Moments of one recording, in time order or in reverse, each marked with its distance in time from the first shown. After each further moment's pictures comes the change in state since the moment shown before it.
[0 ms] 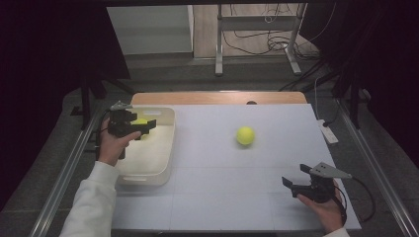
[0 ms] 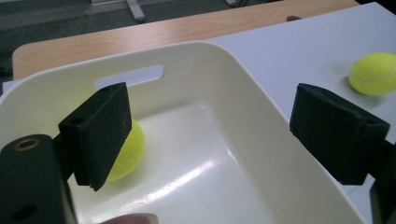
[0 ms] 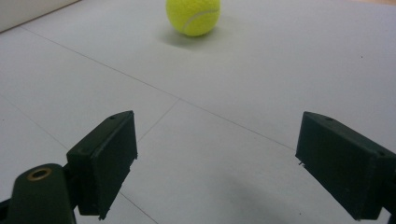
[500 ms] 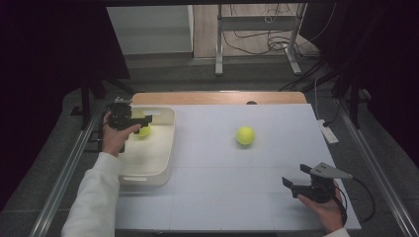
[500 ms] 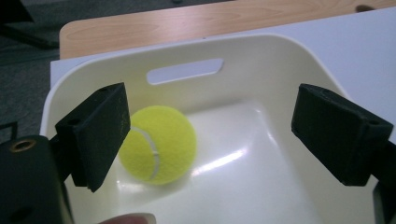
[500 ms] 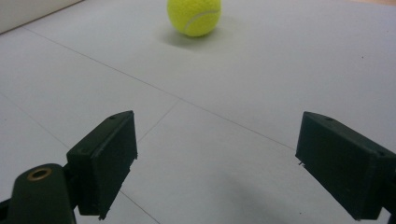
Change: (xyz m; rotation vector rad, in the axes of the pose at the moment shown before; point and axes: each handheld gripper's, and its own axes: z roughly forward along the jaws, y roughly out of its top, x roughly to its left) left arm 0.027 0.007 0.024 0.069 0.128 -0.063; right arm 0.000 0.000 -0.001 -0.001 0.002 0.000
